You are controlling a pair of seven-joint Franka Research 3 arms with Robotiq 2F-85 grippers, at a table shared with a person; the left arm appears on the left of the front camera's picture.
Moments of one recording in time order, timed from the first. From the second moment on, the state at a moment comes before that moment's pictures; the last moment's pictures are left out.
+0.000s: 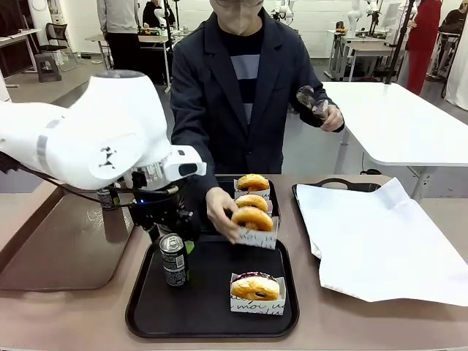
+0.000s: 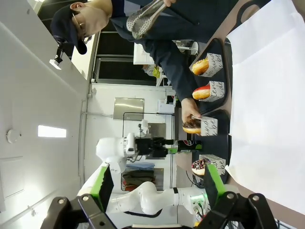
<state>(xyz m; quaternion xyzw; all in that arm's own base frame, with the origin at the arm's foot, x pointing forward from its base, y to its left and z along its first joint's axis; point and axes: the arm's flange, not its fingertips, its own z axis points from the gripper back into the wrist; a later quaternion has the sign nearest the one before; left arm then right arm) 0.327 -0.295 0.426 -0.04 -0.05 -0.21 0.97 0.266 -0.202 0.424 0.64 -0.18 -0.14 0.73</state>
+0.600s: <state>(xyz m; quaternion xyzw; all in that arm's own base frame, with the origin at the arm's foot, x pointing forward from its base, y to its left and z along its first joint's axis) 0.241 -0.223 0.509 -0.02 -0.08 -0.27 0.96 0.266 -0.202 0.424 0.64 -0.18 -0.14 0.73</state>
